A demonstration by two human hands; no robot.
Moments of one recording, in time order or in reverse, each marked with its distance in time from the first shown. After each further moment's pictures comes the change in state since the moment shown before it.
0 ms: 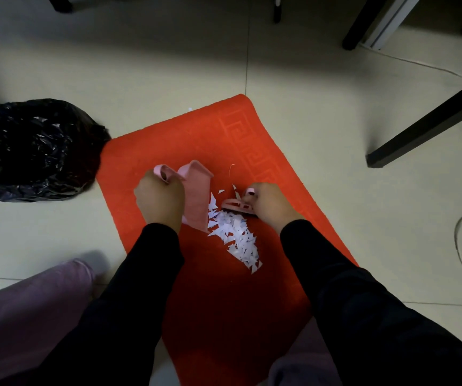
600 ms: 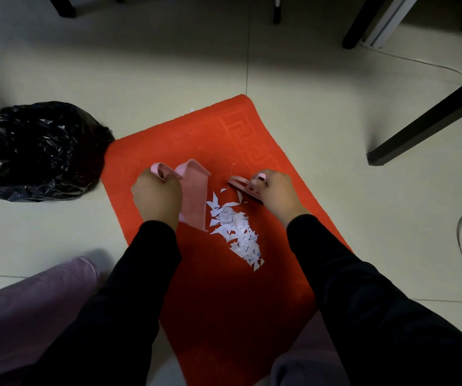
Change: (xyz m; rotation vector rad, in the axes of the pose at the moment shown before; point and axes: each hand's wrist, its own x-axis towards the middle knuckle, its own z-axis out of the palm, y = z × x) left_hand 0.001 0.001 -0.011 0.038 0.008 0.004; right_hand 0.001 0.002 -0.010 0.147 0.210 -0.018
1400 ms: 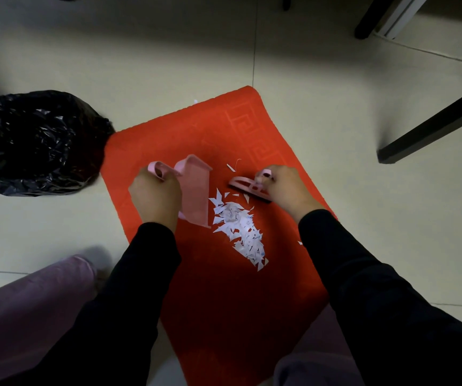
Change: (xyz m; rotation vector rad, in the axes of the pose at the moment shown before) left_hand 0.009 -0.012 0.005 0.018 0.015 -0.026; right_hand 0.016 0.004 -0.002 -0.048 -0.104 -0.008
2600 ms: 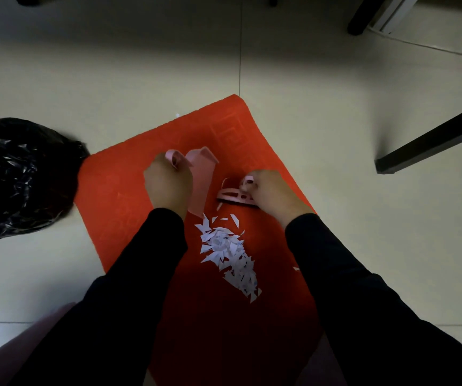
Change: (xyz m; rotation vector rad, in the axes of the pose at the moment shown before) left_hand 0.049 0.055 0.079 0.028 -0.125 0.171; right_hand 0.062 -0.002 -0.016 -0.096 -0.102 -0.005
